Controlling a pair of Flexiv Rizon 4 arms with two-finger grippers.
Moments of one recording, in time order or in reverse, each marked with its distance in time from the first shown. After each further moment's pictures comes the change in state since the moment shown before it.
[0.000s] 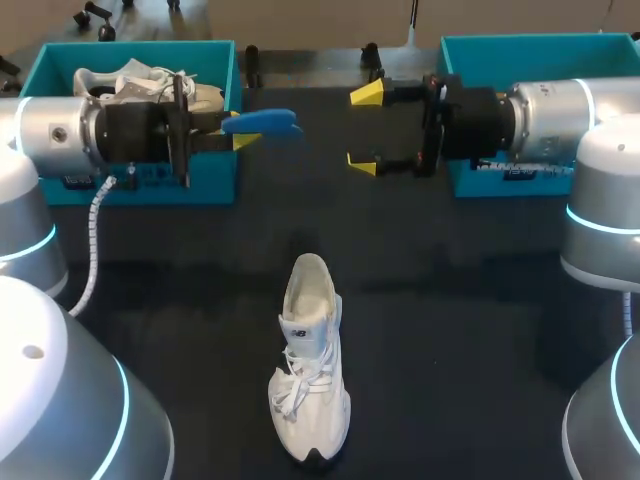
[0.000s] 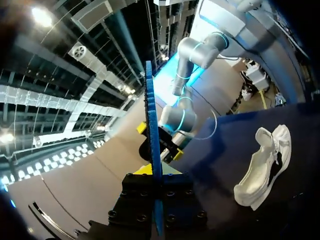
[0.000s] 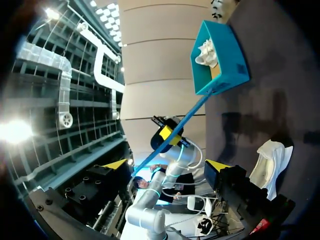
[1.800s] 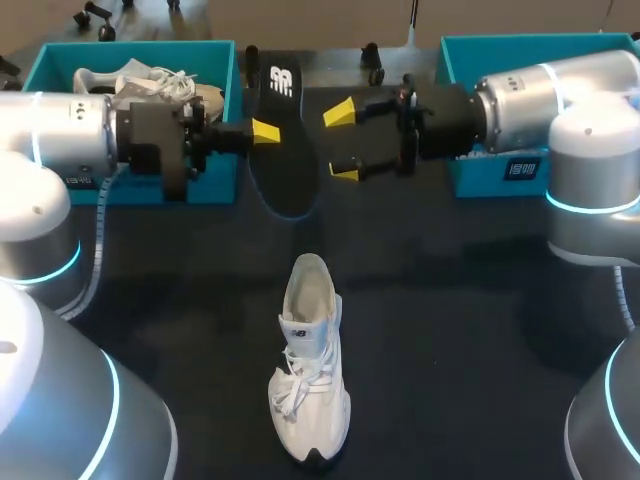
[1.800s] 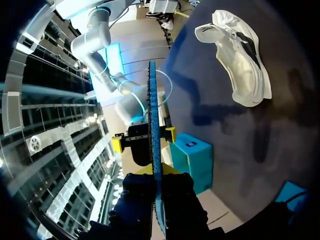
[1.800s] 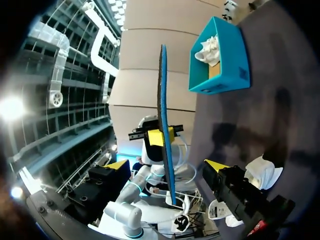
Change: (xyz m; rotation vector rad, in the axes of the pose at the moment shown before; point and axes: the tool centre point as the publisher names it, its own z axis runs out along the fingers) left arm 0.004 0.017 0.019 -0.184 0.135 0.909; right arm -0.029 0.009 0.029 0.083 -0.112 -0.151
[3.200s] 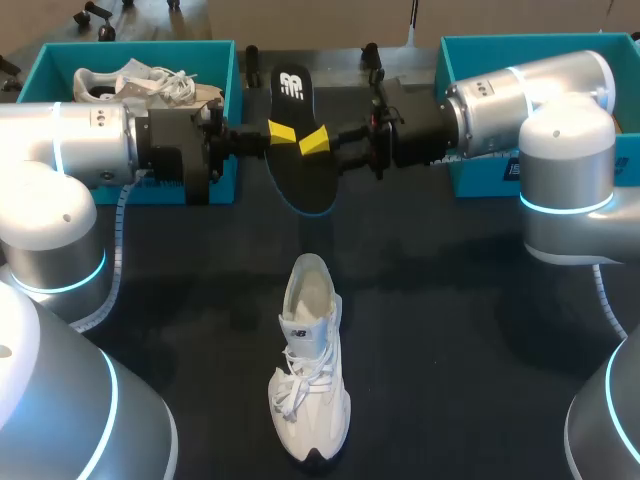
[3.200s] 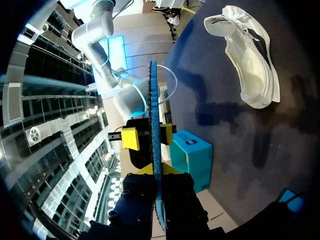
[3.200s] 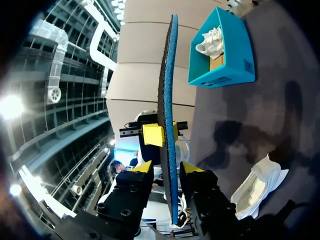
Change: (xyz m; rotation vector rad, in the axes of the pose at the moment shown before) left arm 0.005 0.003 0.018 -0.046 0.001 -0.051; right arm -0.007 -0.008 0.030 0.054 -0.015 -0.003
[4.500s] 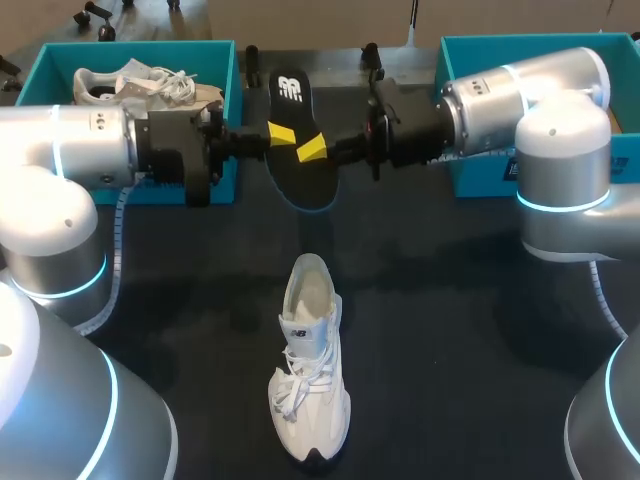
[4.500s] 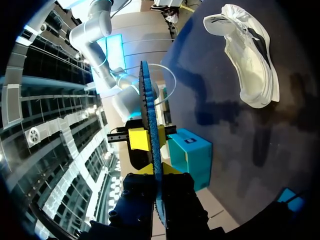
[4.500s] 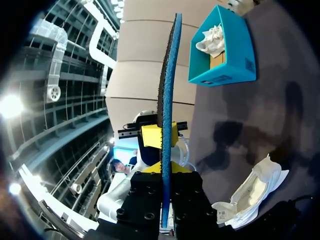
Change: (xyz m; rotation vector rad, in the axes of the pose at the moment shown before) left arm 0.001 -0.002 -0.001 -0.017 0.013 0.012; right arm 0.000 -0.001 0.005 0.018 -0.002 -0.008
